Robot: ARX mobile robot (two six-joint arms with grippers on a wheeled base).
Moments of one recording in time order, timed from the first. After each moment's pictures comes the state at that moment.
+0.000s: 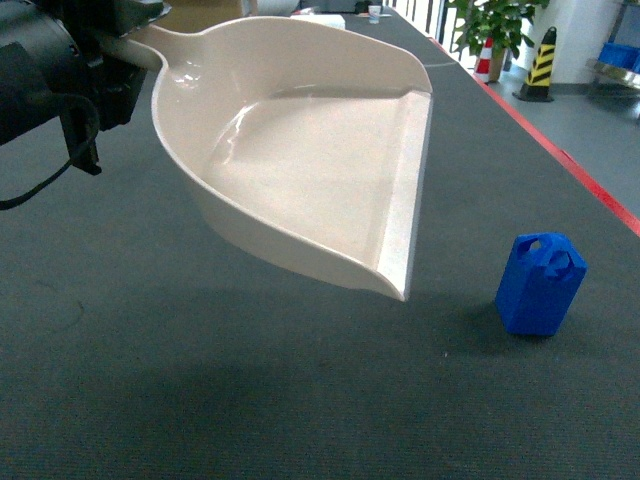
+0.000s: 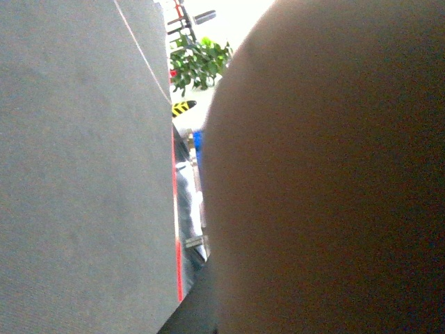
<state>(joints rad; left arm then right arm) -0.17 1.80 0.79 1.21 0.14 -1.25 0.00 0.00 0.01 0.00 0.00 -0.01</state>
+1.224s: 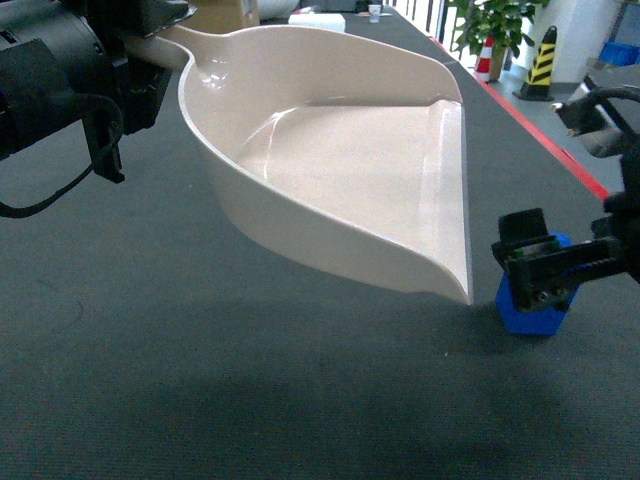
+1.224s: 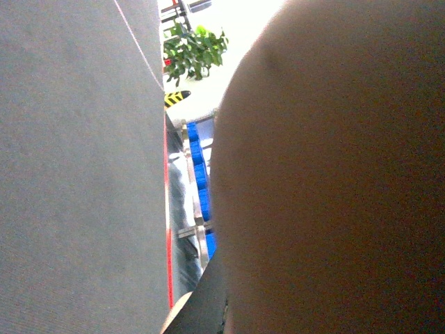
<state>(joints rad) -0.23 1.77 0.76 1.19 0.11 -1.29 0.23 1.68 0.75 0.37 0.03 -0.08</state>
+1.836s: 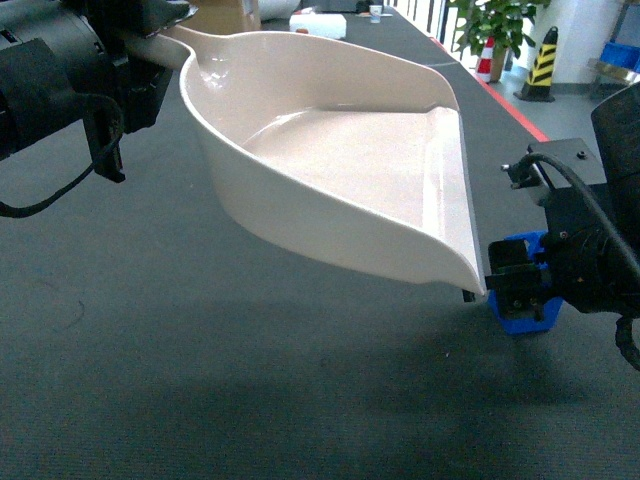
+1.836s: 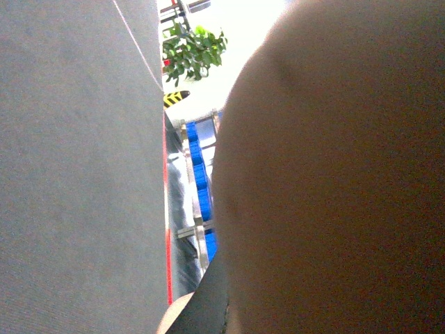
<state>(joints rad) -0.23 1.77 0.76 1.19 0.11 -1.29 0.24 1.92 0.91 0.31 0.18 0.05</state>
